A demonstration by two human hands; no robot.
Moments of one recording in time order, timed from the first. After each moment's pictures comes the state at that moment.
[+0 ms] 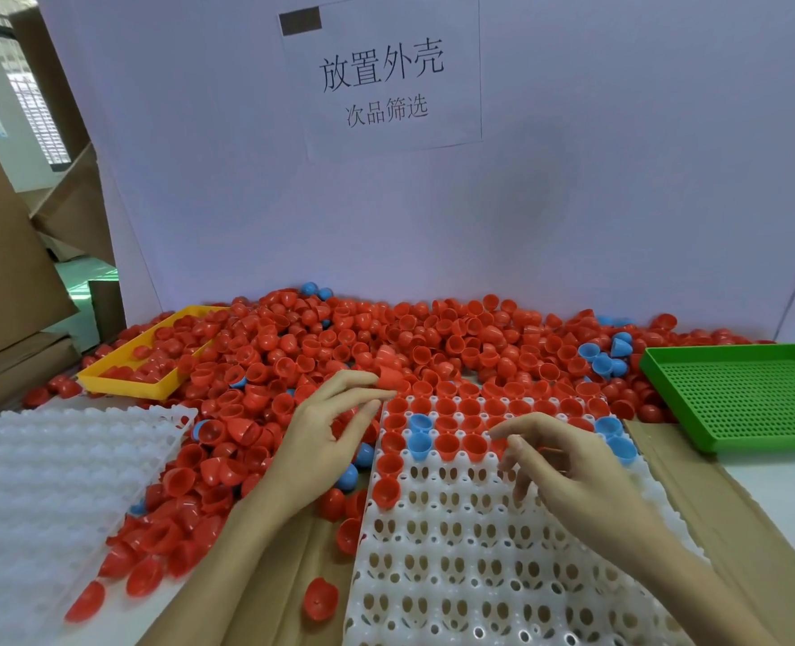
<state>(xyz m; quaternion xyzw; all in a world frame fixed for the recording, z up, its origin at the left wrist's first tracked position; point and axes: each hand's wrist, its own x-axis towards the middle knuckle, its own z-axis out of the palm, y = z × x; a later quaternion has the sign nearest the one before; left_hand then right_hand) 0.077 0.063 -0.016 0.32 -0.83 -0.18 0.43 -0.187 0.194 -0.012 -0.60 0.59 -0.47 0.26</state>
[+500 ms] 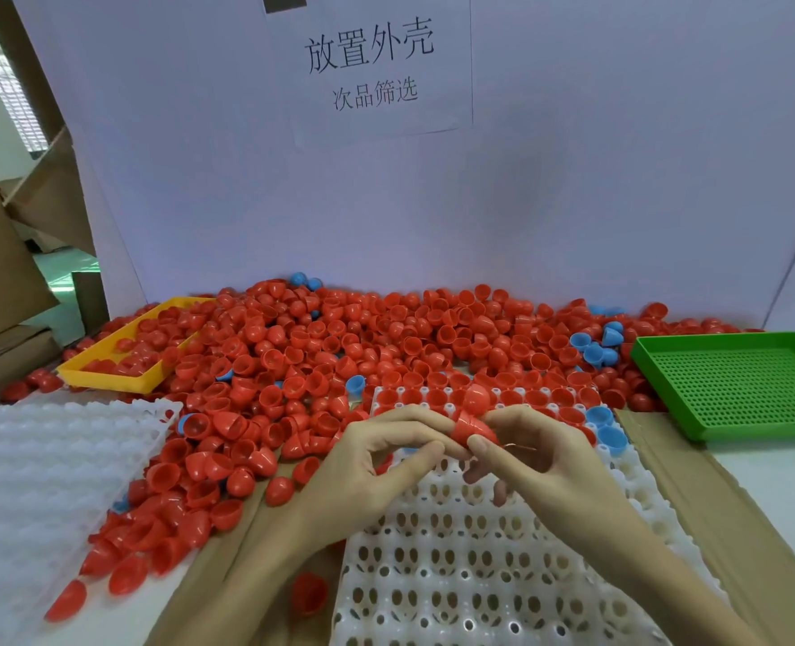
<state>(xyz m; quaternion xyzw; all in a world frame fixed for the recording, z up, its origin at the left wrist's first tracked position) 0.040 0.115 -0.006 0.19 -0.80 -0.44 0.37 -0.169 0.202 -0.004 -0.57 0.51 -0.53 0.37</state>
